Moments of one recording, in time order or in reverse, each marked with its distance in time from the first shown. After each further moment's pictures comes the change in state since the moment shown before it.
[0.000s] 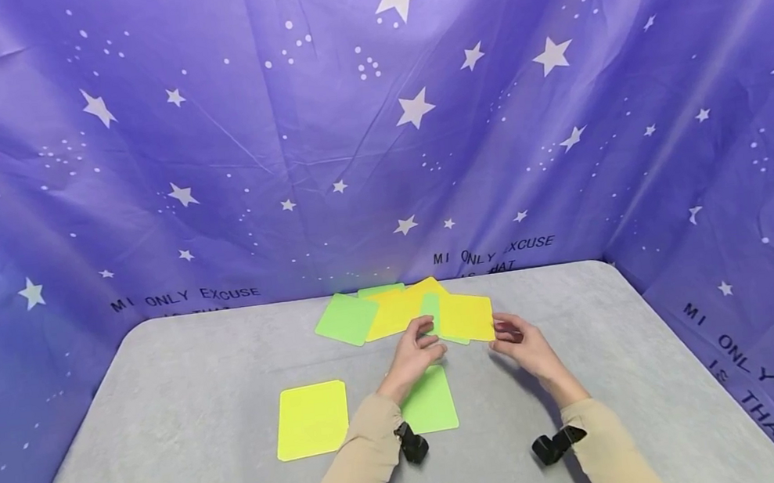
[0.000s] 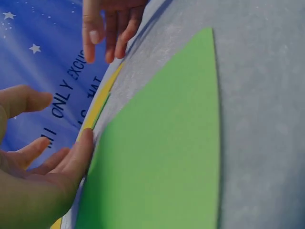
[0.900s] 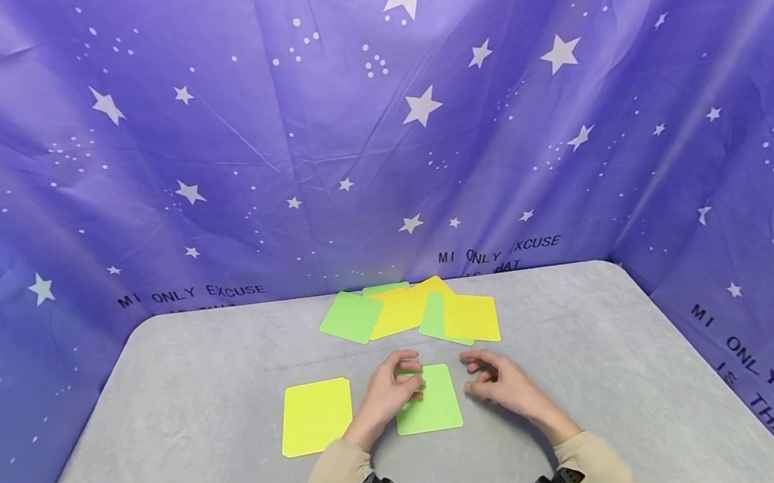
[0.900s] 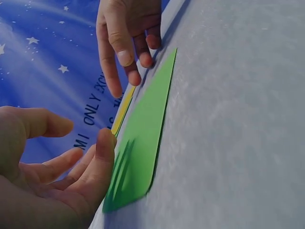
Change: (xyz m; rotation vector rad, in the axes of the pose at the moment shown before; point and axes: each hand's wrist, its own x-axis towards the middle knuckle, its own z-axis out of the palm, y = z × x) left_hand -0.065 0.005 -0.028 0.071 0.042 0.002; right_hand -0.039 -0.005 0.042 -0.021 -0.234 -0.160
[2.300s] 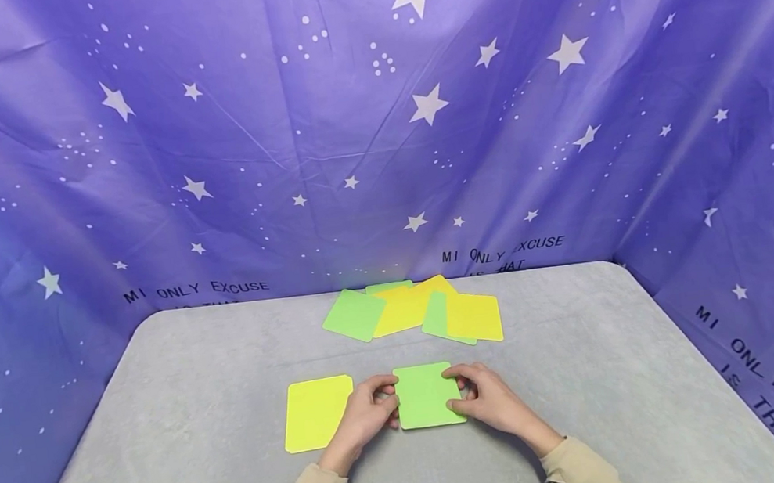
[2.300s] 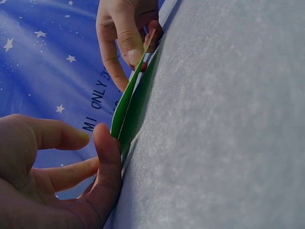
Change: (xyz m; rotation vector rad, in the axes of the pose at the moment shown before) left_hand -0.037 -0.007 -0.030 0.113 0.034 -0.050; right_hand -0.004 -0.013 0.032 -0.284 -0.045 -0.056
